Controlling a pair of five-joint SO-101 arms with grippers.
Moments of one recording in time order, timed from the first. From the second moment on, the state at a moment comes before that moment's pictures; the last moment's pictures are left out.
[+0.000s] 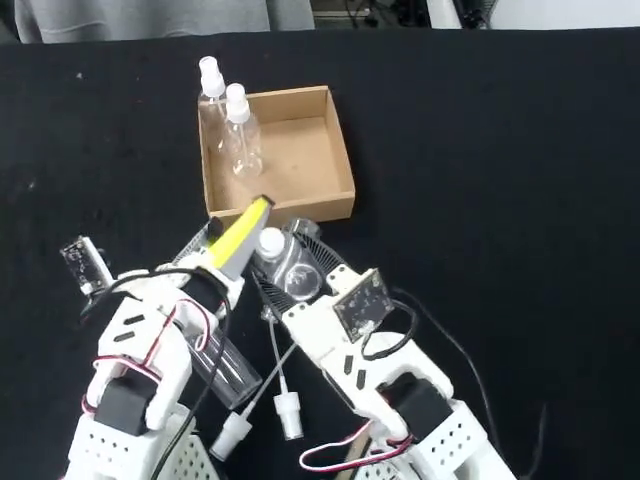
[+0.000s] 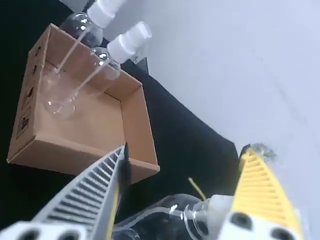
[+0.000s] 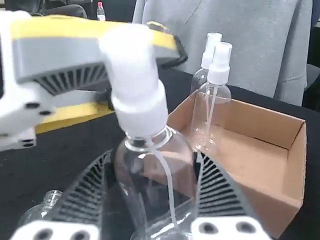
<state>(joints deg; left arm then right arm) 13.6 -103.9 86.7 33.7 45.5 -37.9 -103.2 96.6 27.2 0.3</state>
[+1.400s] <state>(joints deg) 10.5 -103.9 86.5 36.2 39.6 -37.8 -103.2 96.6 27.9 0.7</state>
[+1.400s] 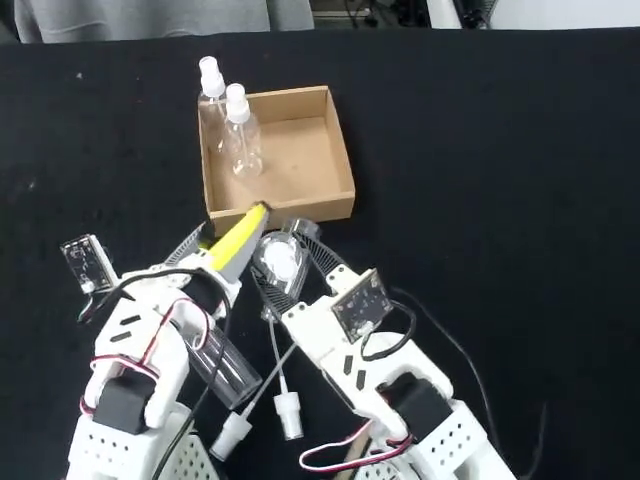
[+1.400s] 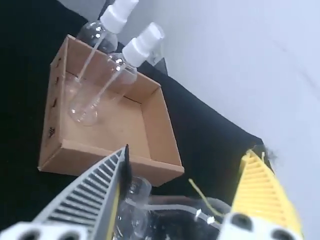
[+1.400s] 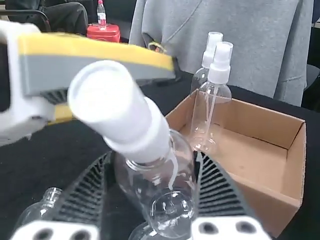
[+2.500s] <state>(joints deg) -16.1 -103.9 93.0 36.2 40.0 -37.7 -103.2 96.6 29.2 0.7</state>
